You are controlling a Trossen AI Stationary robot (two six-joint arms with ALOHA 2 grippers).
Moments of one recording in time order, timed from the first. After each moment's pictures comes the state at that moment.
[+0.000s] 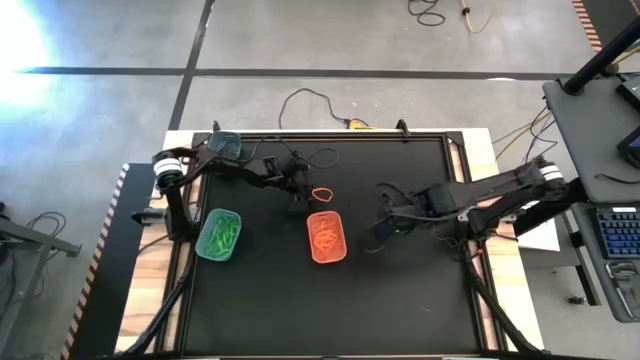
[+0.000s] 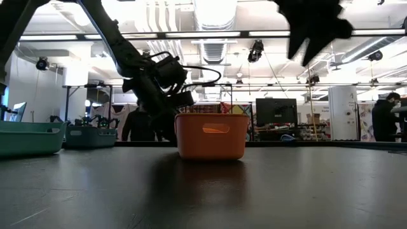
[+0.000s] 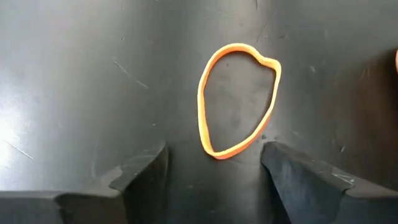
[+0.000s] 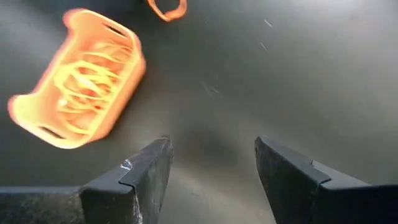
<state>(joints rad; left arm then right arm) 0.40 1.88 0.93 0.02 0.16 0.31 0.21 1.42 1.26 -1.12 0.39 1.08</state>
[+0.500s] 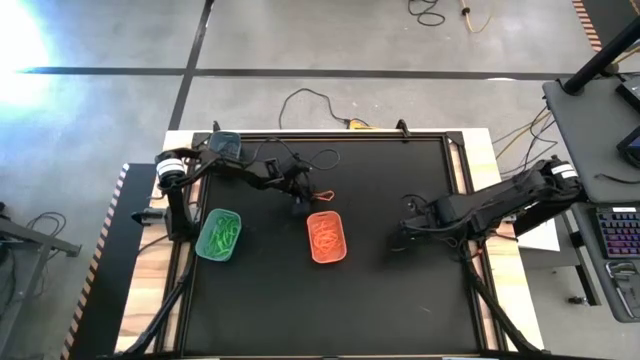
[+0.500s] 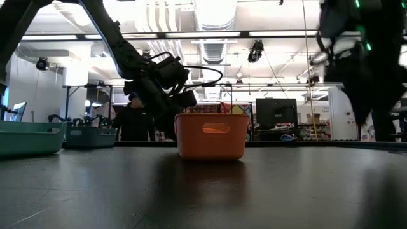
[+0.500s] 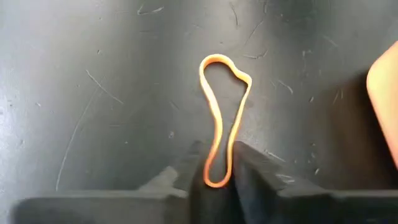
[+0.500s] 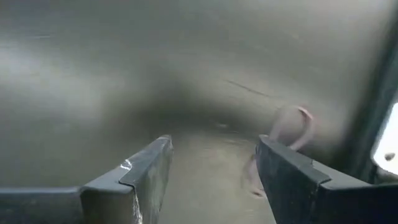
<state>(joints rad) 0.39 1.89 0.92 0.07 0.20 0.24 0.20 1.26 0.74 -1.08 0.23 1.42</state>
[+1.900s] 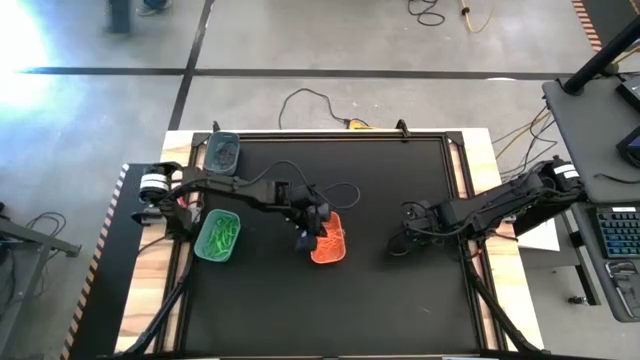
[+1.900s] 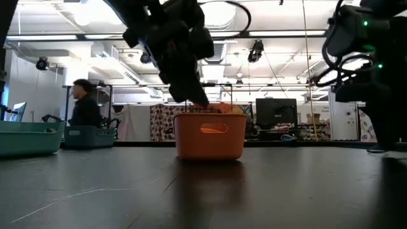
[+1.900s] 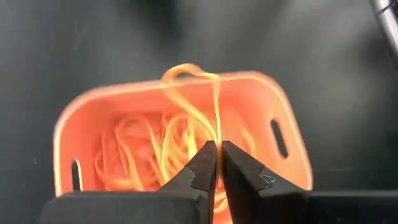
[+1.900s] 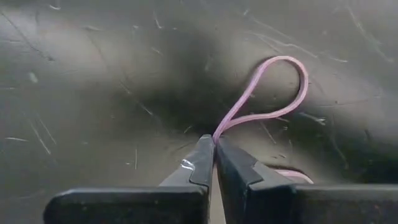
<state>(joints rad) 0.05 1.76 1.14 -0.27 0.30 -0.05 0.18 1.24 0.56 -0.83 0.08 1.35</state>
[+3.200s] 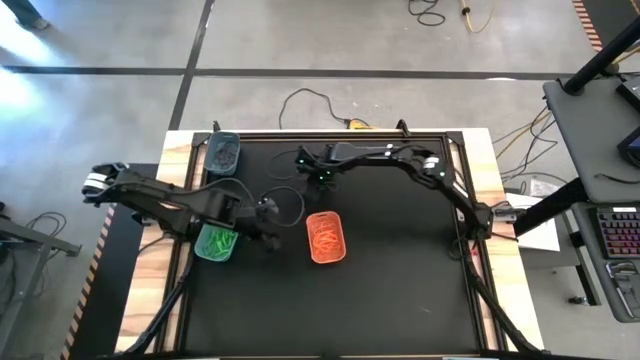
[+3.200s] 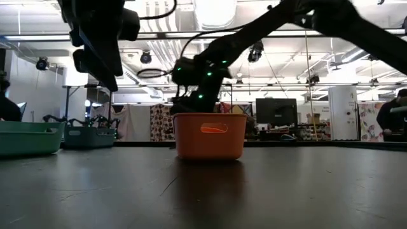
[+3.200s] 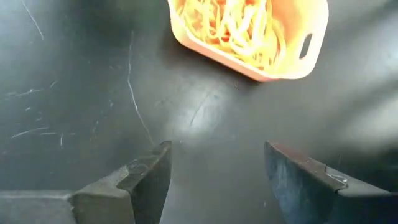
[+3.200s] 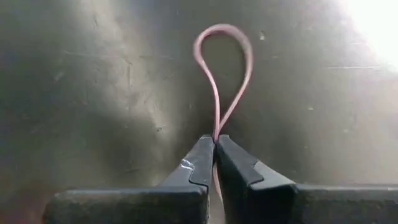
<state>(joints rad) -0.18 1.29 0.93 -0.70 -0.10 -0.75 -0.33 2.36 1.91 -0.71 0.00 0.12</state>
